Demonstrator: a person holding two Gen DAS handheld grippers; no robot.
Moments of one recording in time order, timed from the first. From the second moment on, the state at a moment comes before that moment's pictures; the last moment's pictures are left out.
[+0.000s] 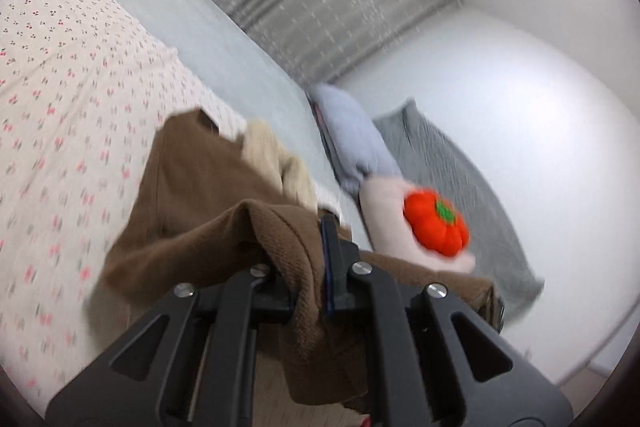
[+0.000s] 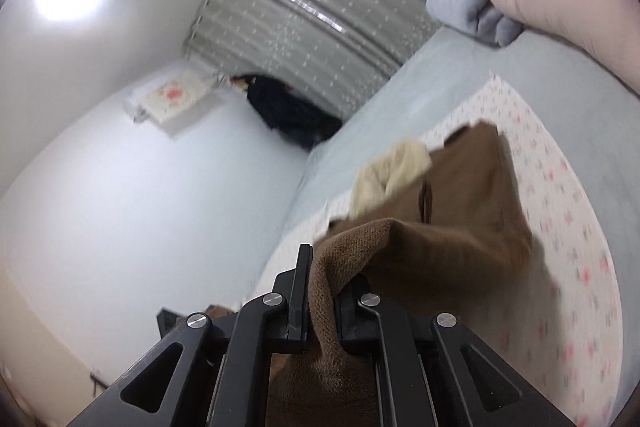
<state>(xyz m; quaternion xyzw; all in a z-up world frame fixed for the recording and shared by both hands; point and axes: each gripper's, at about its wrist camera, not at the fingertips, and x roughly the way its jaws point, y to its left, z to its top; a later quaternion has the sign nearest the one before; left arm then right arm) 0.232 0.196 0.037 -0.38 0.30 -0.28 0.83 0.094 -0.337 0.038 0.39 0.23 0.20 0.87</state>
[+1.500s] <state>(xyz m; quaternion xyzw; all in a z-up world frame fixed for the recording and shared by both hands) 0.519 0.127 -0.044 -0.18 0.31 -0.07 0.93 0.428 -0.385 -0.055 0.21 0.30 -0.09 0.93</state>
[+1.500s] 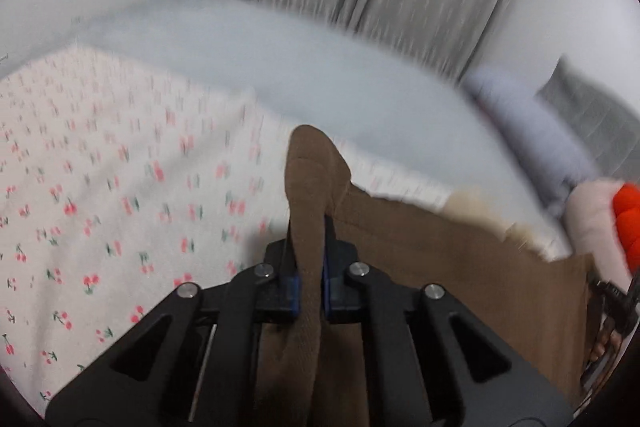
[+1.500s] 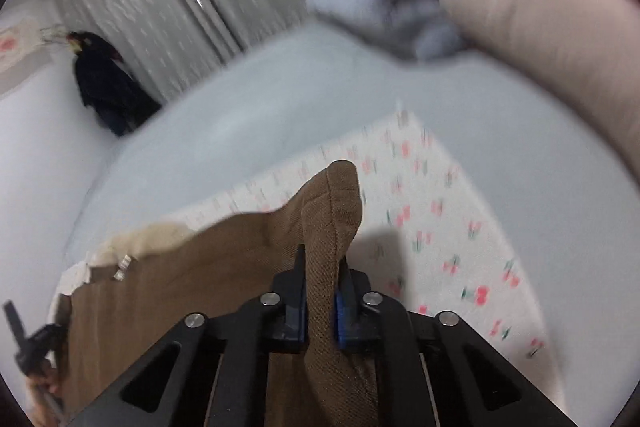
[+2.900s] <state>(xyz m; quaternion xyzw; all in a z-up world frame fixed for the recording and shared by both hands) 0.371 0.123 -0.079 -0.07 0.41 -0.04 0.91 0.274 -0.302 -0.085 0.13 0.39 -0.07 0.91</state>
